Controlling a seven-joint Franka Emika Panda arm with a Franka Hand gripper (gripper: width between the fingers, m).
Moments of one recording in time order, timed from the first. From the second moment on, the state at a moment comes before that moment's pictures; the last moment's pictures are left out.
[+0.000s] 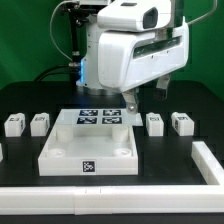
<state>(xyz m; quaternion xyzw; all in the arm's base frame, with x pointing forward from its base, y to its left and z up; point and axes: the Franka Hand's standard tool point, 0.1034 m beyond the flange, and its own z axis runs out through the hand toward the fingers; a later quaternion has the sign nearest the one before) 0.566 0.054 0.114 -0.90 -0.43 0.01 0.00</state>
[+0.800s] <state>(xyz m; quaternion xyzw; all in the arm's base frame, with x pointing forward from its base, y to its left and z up) 0.566 0.054 0.113 -0.90 -0.43 0.01 0.00</state>
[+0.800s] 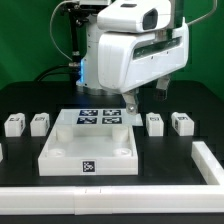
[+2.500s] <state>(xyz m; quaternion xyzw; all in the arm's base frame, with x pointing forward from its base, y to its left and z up) 0.494 0.006 0.097 -0.81 -0.59 0.01 0.00</state>
